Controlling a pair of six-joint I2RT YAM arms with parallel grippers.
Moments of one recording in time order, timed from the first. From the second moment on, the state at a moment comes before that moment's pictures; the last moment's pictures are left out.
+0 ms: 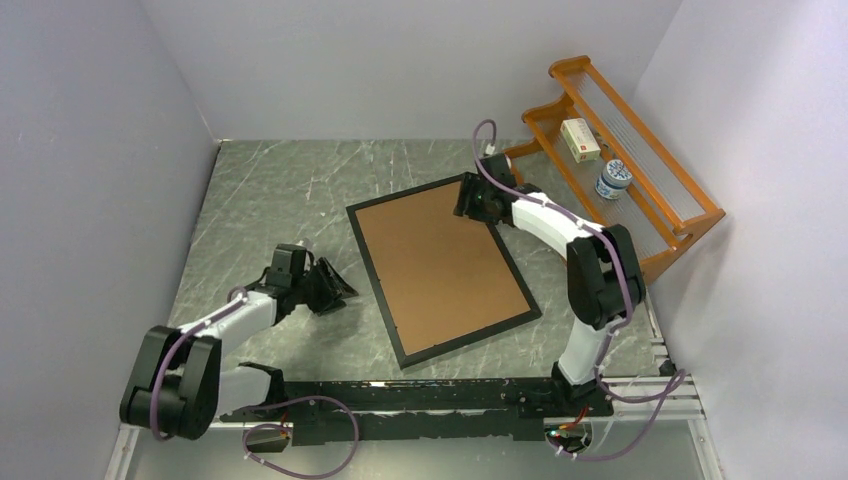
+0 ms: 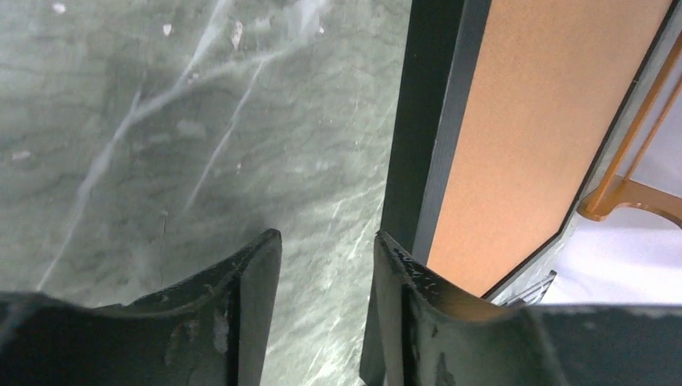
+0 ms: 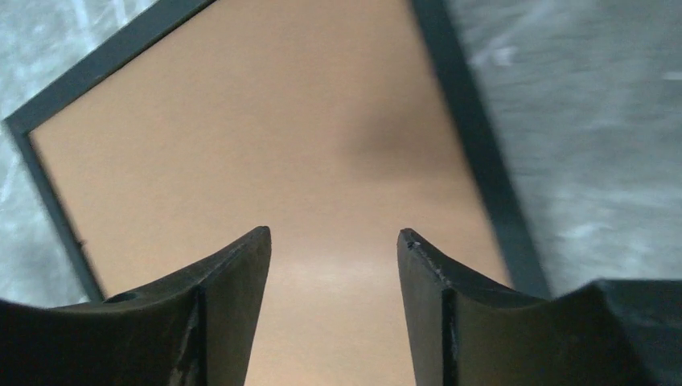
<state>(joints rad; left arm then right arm) -0.23 1.23 0.41 -0.06 0.34 -0.86 0.40 1.83 1.29 -0.30 -0.01 0.55</state>
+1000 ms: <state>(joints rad) -0.23 1.64 0.76 0.03 0.41 -0.80 0.20 1.41 0.61 -0.08 -0.22 0.62</state>
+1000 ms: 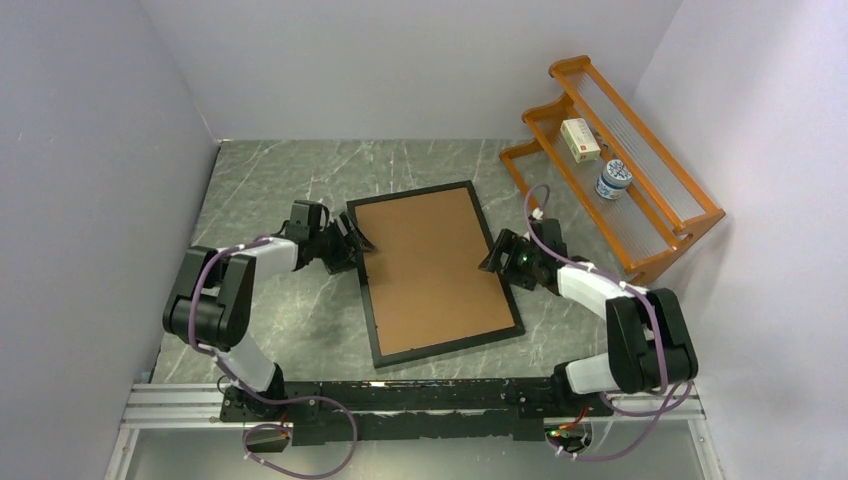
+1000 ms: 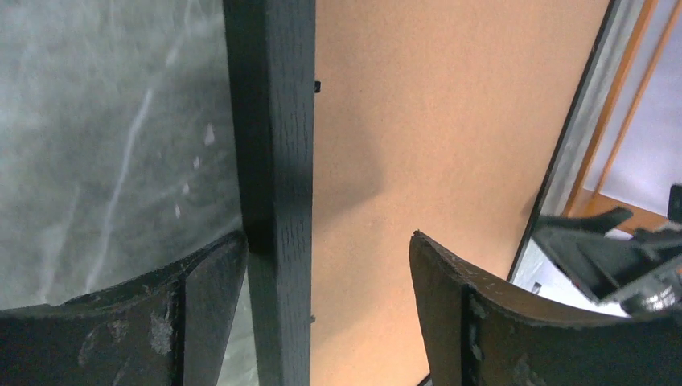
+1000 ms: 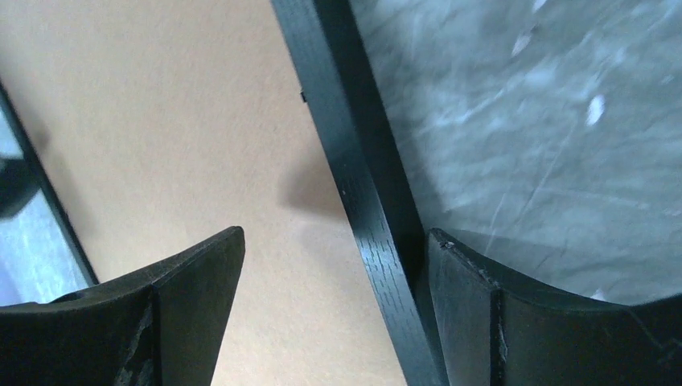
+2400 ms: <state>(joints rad) -0.02 1.34 1.01 -0.44 0.09 -0.69 0.83 1.31 0.61 0.06 -0.18 0.82</state>
